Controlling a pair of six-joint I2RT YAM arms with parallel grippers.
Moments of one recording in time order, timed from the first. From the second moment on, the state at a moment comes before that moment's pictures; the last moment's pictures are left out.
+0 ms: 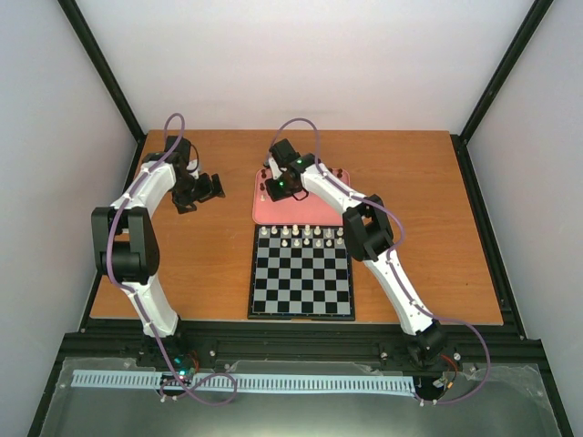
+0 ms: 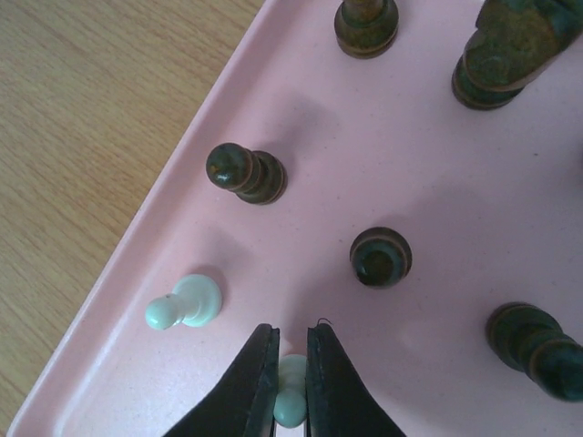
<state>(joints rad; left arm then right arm) -0.01 1.83 1.46 -0.91 0.25 -0.39 0.62 2.63 2.40 -0.83 -0.22 0.15</state>
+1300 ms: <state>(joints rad) -0.01 1.83 1.46 -0.91 0.23 -0.39 0.83 2.06 1.60 -0.70 -0.18 0.07</state>
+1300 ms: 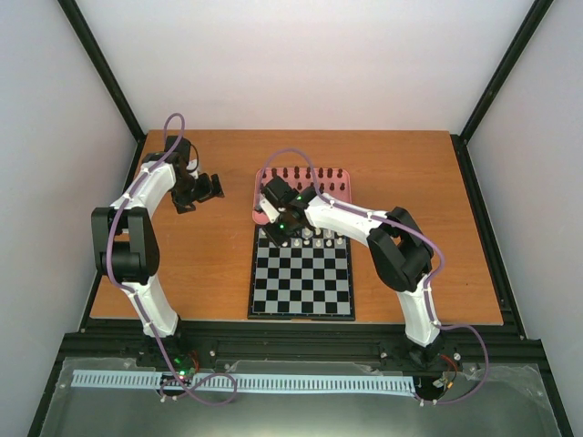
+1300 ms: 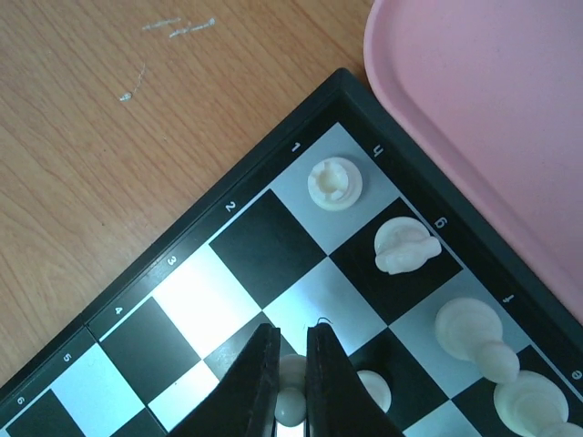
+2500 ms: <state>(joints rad) -0.01 1.83 1.46 -0.91 0.23 -0.39 0.83 2.15 1.66 -0.71 -0.18 0.06</state>
